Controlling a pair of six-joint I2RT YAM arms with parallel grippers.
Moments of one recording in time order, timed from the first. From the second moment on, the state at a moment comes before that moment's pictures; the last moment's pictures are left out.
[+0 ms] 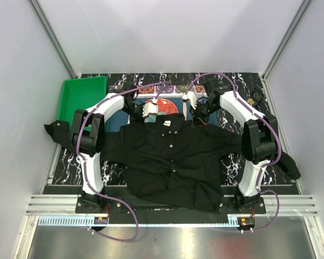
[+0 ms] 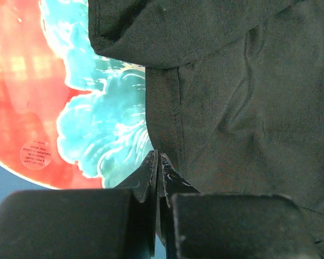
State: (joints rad) left arm -0.27 2.04 1.56 -0.83 0.57 1.24; right arm 0.30 1.91 1.55 -0.94 -0.64 -0.80
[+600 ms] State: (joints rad) left arm -0.14 2.02 1.56 -0.85 0.58 1.19; right arm 0.30 1.91 1.55 -0.95 -0.64 -0.81
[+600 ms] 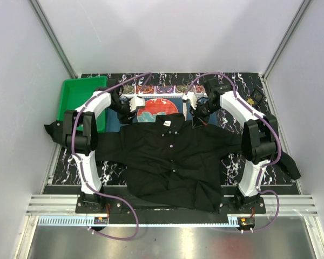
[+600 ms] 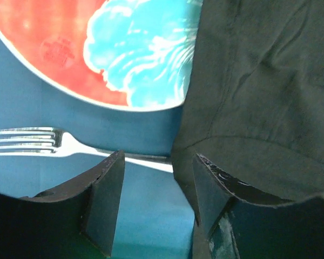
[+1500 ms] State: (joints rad) left arm -0.19 2.08 1.59 -0.94 0.52 1.20; right arm 0.30 1.91 1.55 -0.96 -0.64 -0.82
